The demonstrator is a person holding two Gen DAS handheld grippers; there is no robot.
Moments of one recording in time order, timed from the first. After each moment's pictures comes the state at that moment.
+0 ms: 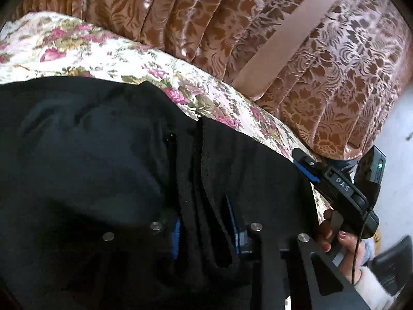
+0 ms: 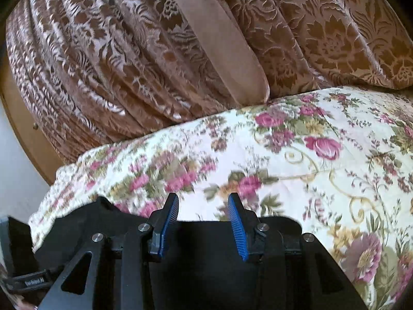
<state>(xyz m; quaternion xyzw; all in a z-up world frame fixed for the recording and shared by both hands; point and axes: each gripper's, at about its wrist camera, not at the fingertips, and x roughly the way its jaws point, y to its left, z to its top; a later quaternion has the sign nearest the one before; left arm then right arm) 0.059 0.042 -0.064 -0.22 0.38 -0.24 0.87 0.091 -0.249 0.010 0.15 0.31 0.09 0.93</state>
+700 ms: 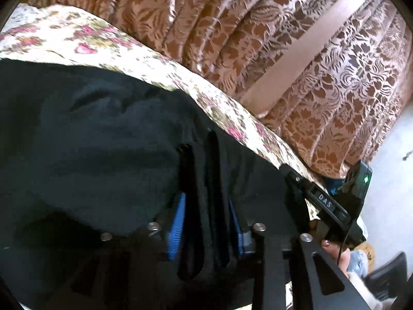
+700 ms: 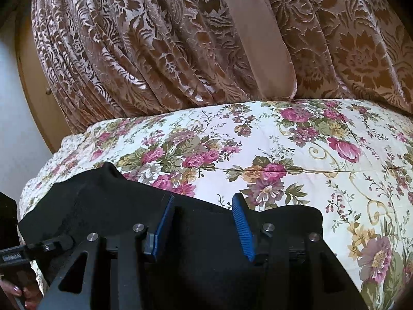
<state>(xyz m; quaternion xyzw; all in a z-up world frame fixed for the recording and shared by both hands) 0.030 0.081 -0.070 -0.27 0.35 -0.21 0.87 0.082 -0.217 -0.005 0.08 0.32 0.13 0.93</state>
